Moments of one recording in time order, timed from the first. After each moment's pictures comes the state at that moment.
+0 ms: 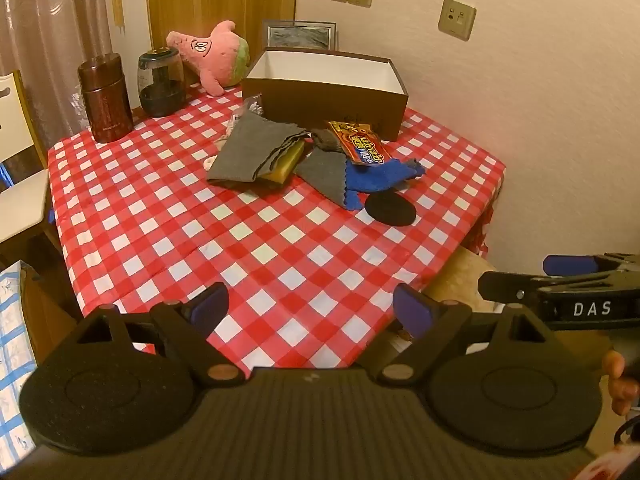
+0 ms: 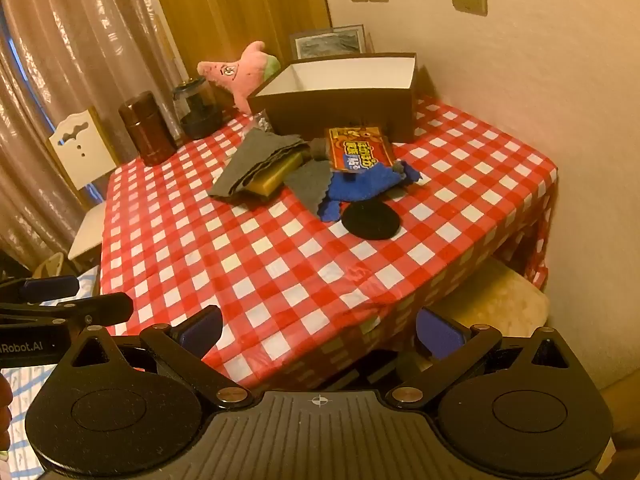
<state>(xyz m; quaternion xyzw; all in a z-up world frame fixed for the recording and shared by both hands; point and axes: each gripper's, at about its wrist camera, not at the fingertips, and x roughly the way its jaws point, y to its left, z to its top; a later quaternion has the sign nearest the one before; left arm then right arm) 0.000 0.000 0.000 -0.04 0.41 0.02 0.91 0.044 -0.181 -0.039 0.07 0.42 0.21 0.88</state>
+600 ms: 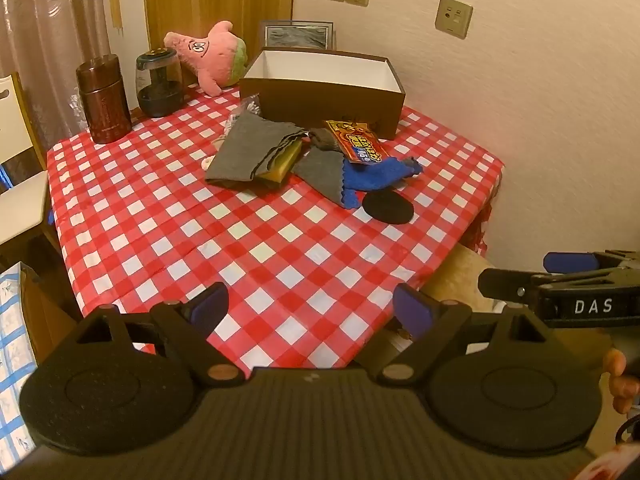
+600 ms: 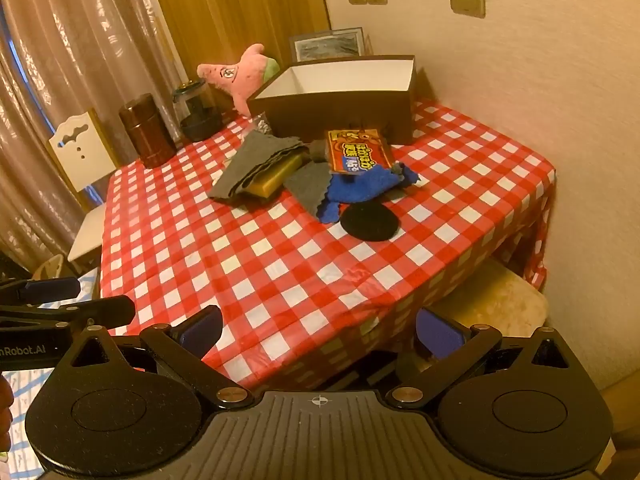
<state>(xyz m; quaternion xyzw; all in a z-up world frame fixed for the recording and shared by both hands) 0.000 0.000 0.000 -0.04 0.41 0.02 0.91 0.043 -0.183 -0.036 0.07 0.42 0.21 0.88</state>
